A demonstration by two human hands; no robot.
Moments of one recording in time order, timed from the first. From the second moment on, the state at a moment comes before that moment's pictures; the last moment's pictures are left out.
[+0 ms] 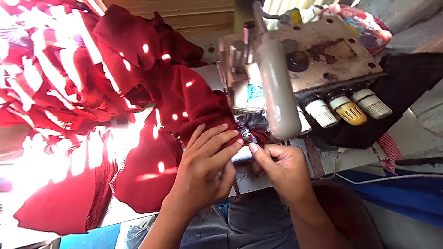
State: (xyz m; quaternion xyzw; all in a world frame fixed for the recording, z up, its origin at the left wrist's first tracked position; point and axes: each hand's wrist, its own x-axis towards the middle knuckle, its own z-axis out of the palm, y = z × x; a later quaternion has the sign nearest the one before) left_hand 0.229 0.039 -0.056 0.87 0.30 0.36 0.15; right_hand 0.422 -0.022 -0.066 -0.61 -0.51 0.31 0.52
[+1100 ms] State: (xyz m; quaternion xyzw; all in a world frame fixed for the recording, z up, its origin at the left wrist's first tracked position) left_hand 0.172 0.102 -0.051 0.79 0.47 0.39 0.06; right_hand 0.431 -0.041 -0.116 -0.72 -0.63 -0.03 0.31
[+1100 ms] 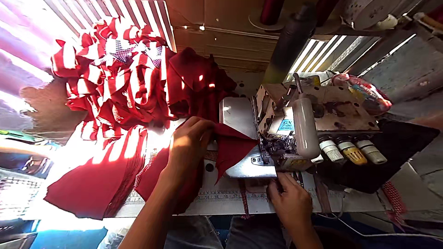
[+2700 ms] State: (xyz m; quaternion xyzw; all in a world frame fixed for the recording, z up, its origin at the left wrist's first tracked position) left_hand 0.111 -0.014 -0.104 0.74 0.54 0.39 0.11; right_hand 0.438 -0.167 0.011 -0.46 -0.62 0.19 0.61
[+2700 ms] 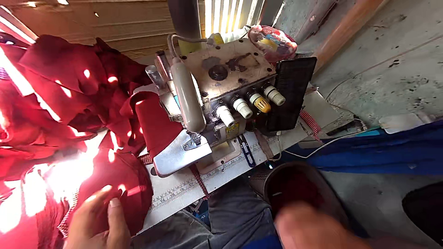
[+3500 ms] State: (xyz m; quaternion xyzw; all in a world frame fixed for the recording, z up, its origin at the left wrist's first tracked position) left_hand 0.060 -0.034 -0.114 0.78 0.54 0.27 0.15; right_hand 0.376 -0.034 -0.119 -0.45 -0.66 0.40 0.44
